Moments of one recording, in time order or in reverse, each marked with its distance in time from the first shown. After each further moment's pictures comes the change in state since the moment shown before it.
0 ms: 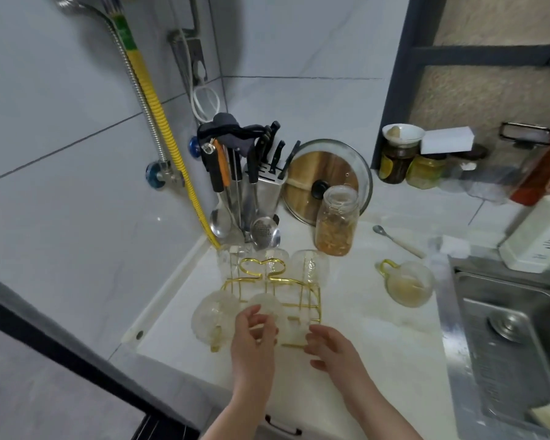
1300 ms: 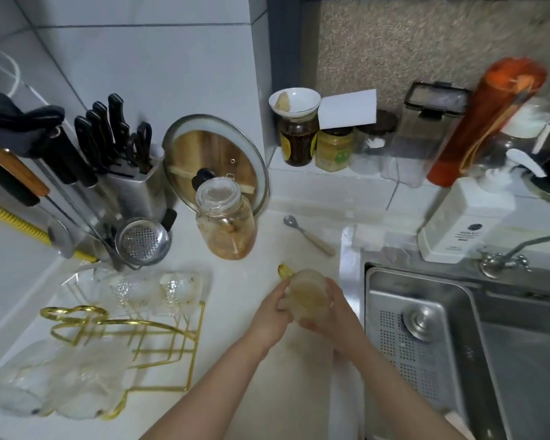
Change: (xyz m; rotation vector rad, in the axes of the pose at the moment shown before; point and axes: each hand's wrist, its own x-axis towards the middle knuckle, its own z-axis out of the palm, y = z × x) left_hand 0.035 -0.012 0.312 0.365 -0.675 -0.199; right_hand 0.162 -0.014 -0.278 -0.480 0.088 -0.164
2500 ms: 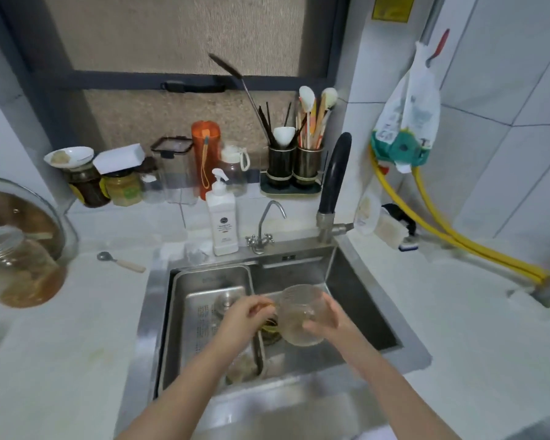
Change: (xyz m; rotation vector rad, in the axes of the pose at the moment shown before) left_hand -0.157 0.080 0.308 0.300 -0.293 0.499; right_hand -0.310 0.142 -0.285 0.455 0.249 0.128
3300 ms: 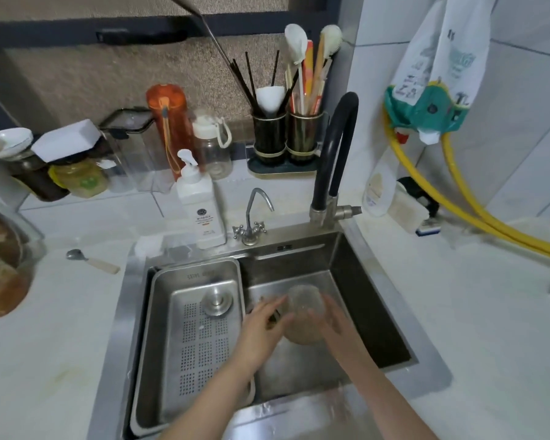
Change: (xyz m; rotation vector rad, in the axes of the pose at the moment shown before) left_hand 0.084 -0.032 0.076 0.072 0.021 -0.110; right_hand 0.077 0.031 -0.036 -0.098 0.142 0.079
